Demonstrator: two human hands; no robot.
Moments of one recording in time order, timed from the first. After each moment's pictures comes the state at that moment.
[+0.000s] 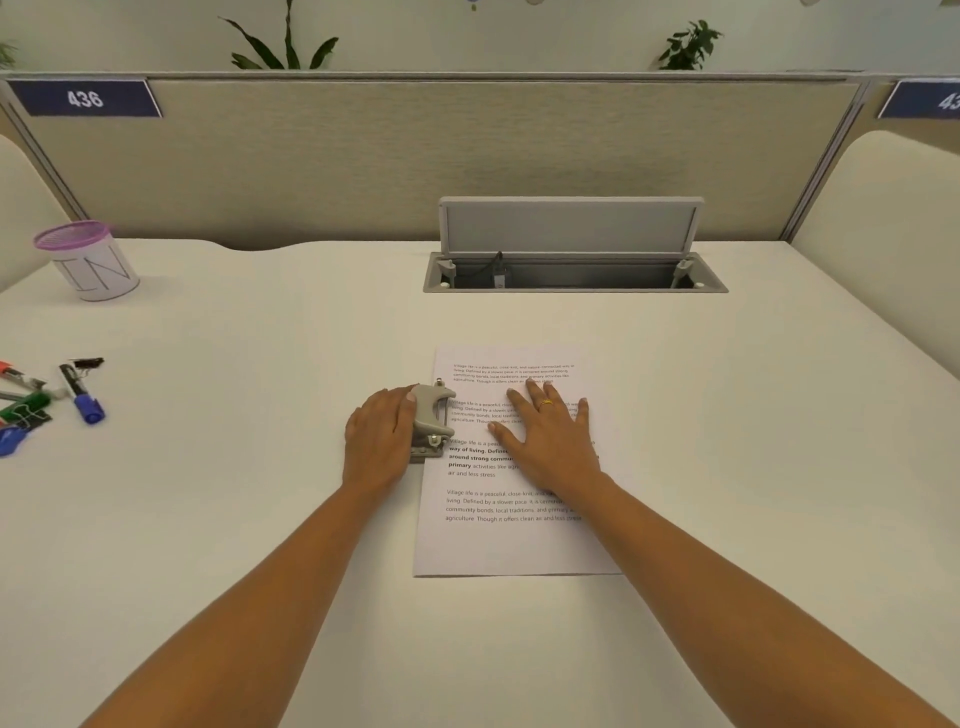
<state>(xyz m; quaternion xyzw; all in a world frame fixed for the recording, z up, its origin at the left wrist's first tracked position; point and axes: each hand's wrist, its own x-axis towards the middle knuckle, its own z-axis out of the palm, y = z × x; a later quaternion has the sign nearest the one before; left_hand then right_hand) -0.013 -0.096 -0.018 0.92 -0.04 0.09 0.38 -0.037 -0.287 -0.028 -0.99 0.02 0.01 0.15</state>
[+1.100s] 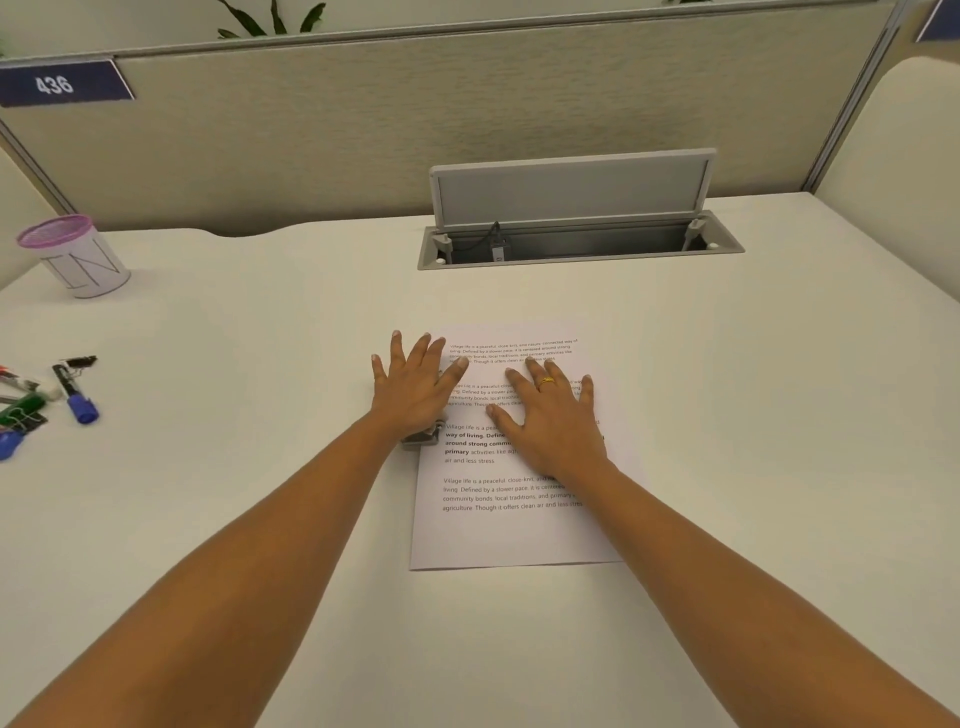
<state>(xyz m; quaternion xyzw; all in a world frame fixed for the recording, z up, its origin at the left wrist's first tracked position) 0.026 -0.129 0.000 0.98 -0.11 -0.07 0.12 -0.039 -0.286 -0.030 -0.99 0.02 -0.02 0.17</state>
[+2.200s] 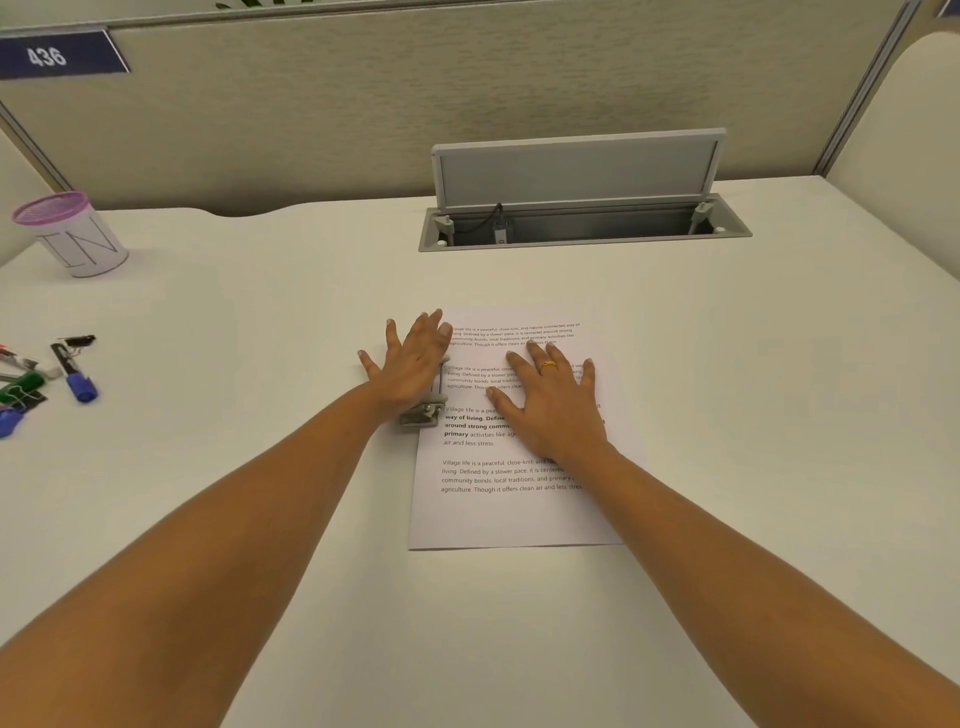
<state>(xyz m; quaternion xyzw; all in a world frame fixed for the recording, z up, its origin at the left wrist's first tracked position) 0.030 -0.122 -0.006 0.95 -0.09 -0.11 0.29 -0.039 -0.286 -0.031 -0.99 0.02 -0.02 0.16</state>
